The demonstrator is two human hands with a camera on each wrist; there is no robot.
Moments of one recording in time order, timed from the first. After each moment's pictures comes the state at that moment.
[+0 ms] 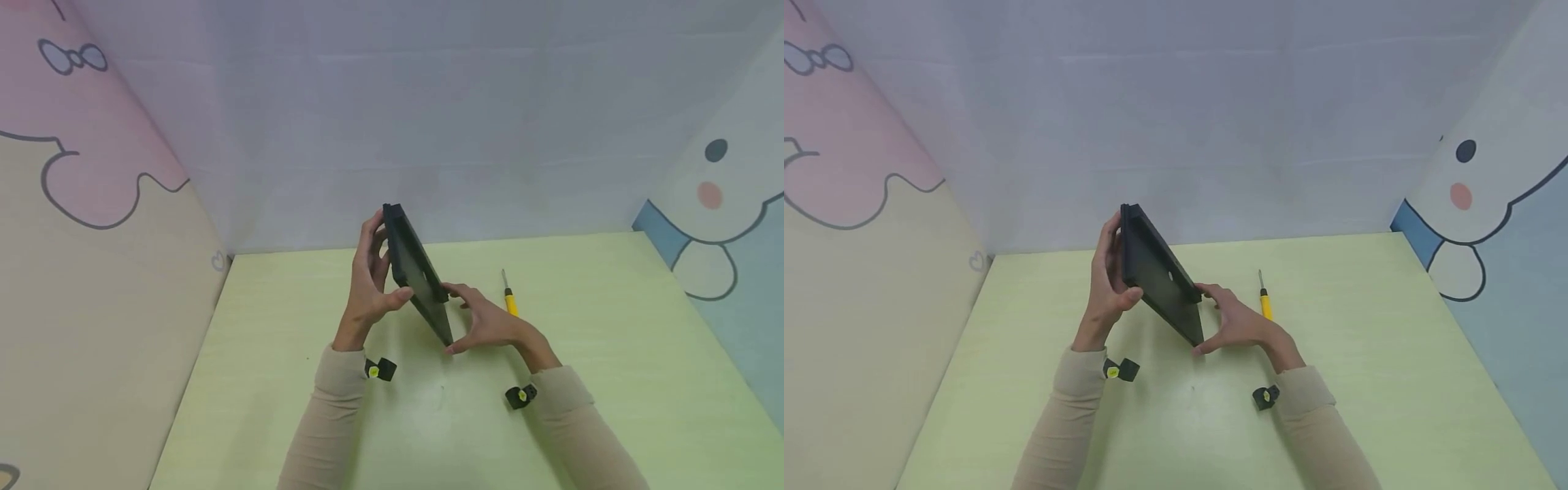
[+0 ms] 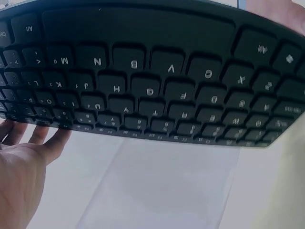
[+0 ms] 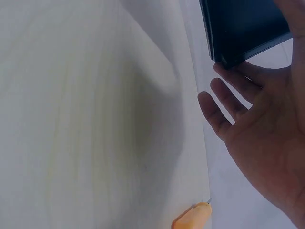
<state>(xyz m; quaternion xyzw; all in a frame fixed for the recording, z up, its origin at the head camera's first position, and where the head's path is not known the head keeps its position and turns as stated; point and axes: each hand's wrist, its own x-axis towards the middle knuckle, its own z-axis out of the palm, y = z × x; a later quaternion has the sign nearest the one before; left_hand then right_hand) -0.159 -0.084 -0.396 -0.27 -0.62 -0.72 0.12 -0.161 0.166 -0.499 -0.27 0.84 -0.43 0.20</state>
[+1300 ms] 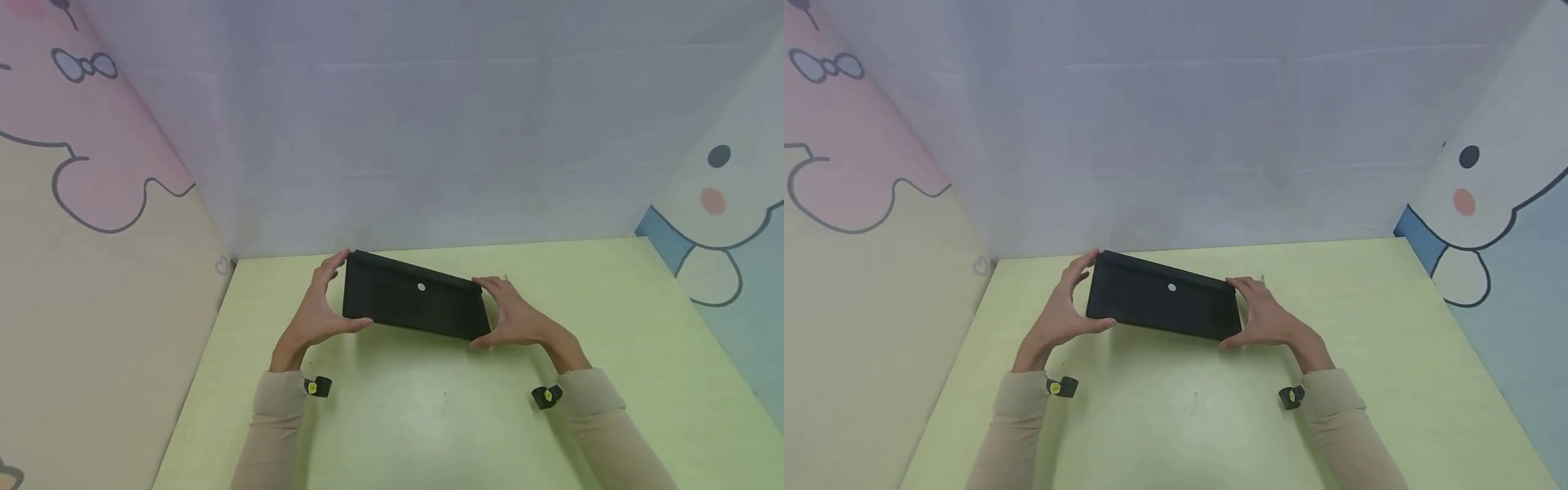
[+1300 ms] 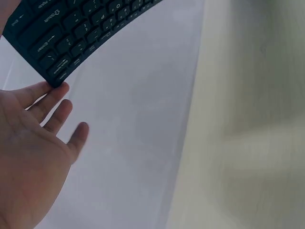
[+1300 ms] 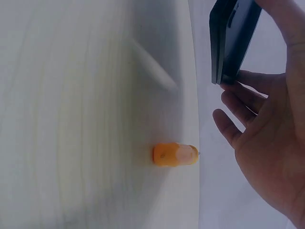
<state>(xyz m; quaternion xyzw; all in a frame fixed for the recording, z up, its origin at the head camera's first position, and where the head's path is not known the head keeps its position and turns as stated) -0.148 -0.193 -0.445 -0.17 -0.84 -0.51 0.00 -0.170 0.211 -0.499 -0.23 0.90 -0.34 0.13</state>
